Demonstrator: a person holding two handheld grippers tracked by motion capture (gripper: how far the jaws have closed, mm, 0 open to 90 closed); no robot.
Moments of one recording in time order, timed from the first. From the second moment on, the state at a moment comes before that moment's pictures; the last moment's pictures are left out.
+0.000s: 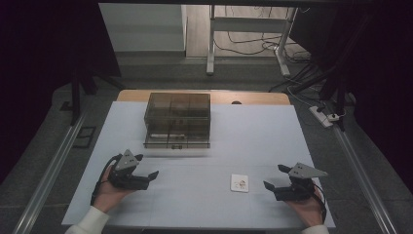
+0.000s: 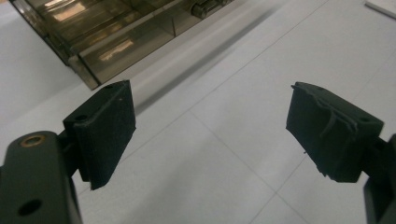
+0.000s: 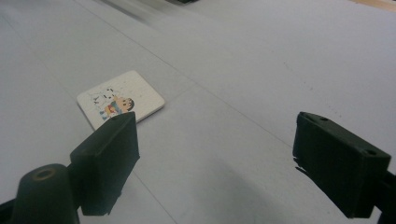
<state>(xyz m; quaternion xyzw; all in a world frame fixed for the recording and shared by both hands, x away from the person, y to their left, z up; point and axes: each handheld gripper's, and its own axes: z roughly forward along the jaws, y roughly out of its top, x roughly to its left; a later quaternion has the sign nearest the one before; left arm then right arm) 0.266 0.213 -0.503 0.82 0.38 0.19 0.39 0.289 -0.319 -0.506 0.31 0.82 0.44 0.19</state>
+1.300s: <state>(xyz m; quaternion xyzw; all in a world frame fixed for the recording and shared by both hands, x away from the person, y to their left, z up) 0.292 0.152 -0.492 0.85 0.32 0.15 0.39 0.291 -0.315 -0.509 0.31 0.83 0.43 0.19</state>
